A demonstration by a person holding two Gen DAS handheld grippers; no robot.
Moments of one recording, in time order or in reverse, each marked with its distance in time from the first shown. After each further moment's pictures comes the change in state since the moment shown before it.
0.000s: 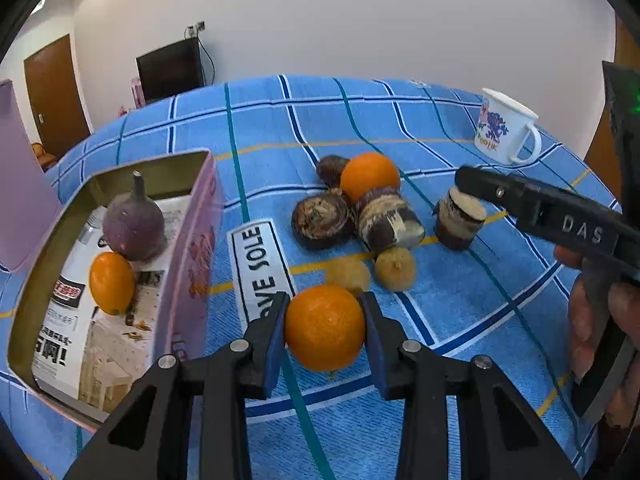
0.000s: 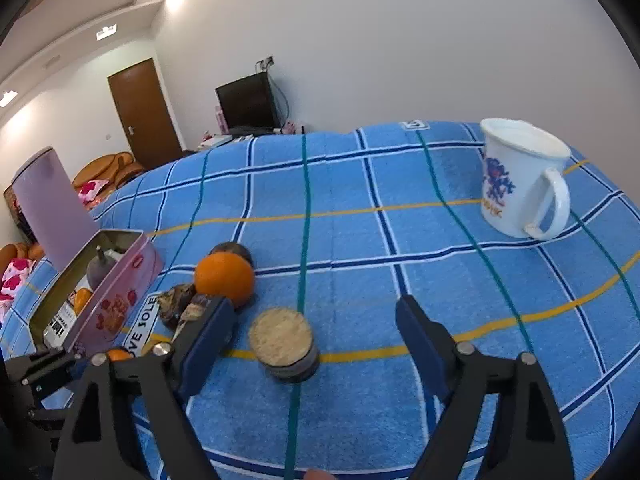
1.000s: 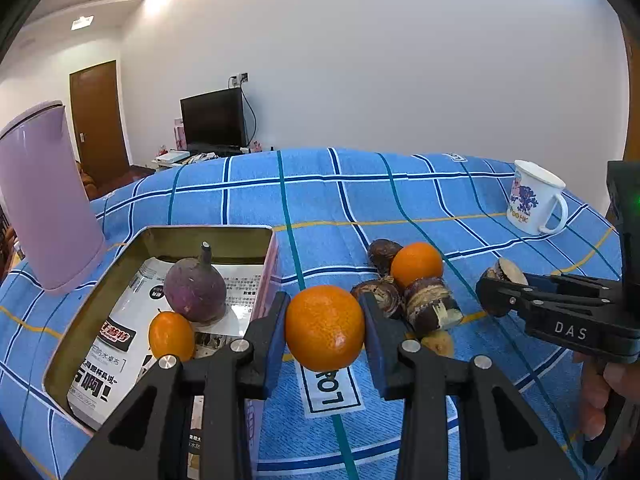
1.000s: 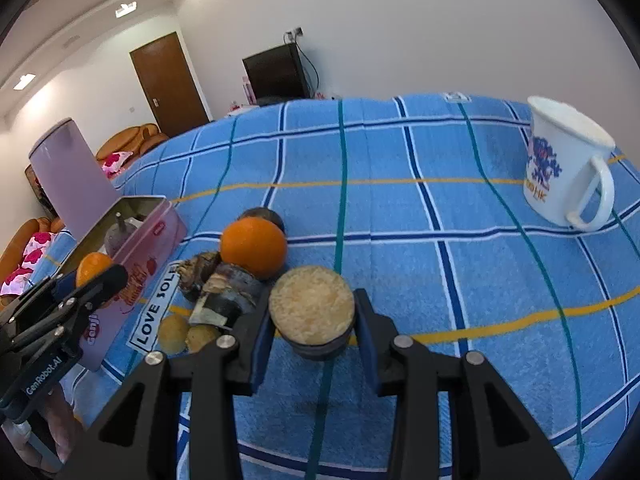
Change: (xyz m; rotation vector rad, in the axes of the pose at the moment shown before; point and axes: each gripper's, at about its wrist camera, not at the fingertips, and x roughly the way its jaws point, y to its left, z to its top) left arm -0.024 0.021 0.015 -0.061 -0.230 0.118; right arm 0.008 0.007 -0.008 -0.041 0.094 0.099
